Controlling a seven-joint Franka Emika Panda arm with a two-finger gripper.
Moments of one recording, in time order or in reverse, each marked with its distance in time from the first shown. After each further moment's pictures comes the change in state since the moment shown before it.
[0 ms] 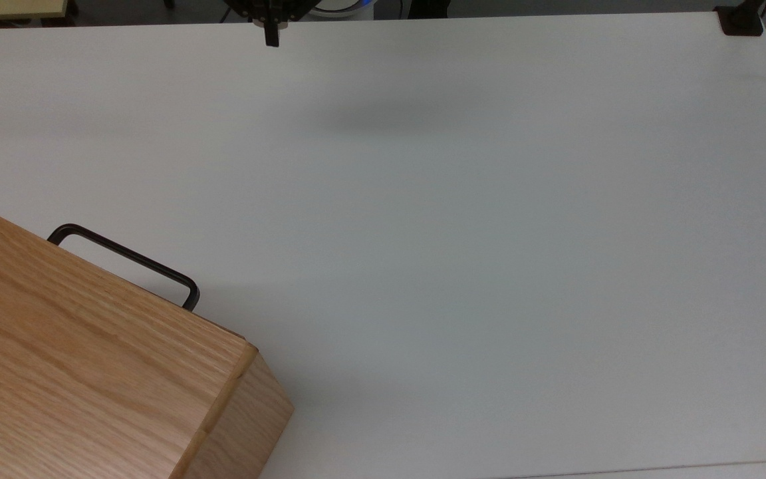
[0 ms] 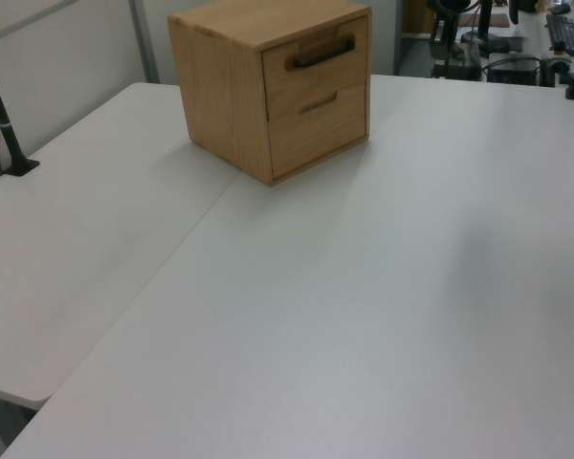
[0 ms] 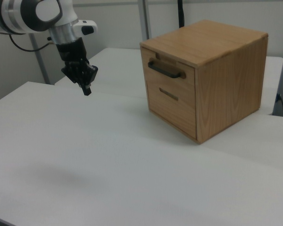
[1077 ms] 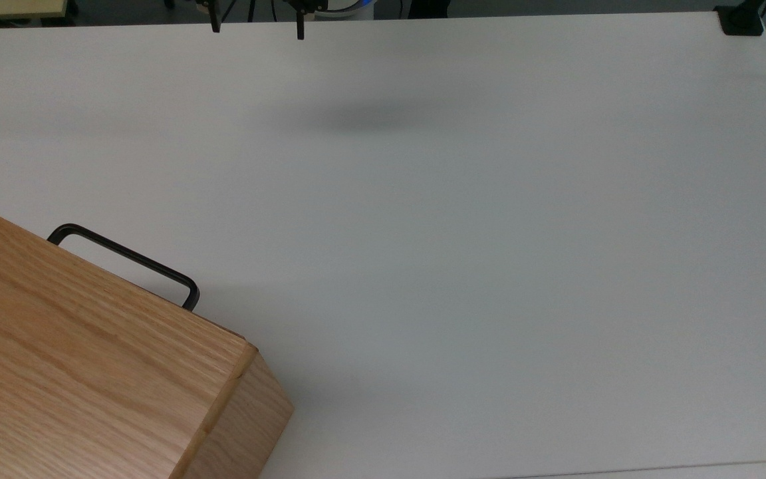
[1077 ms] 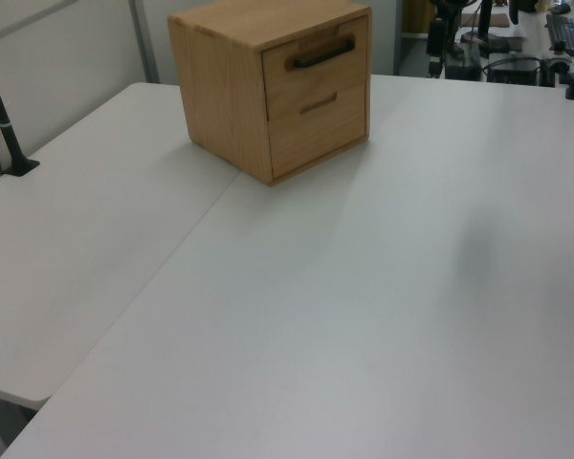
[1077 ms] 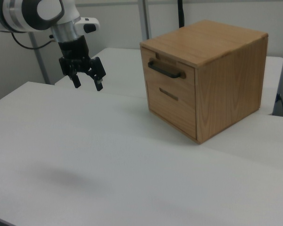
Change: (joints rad) arm -0.017 -0.001 -0.002 0.010 0.011 0.012 0.016
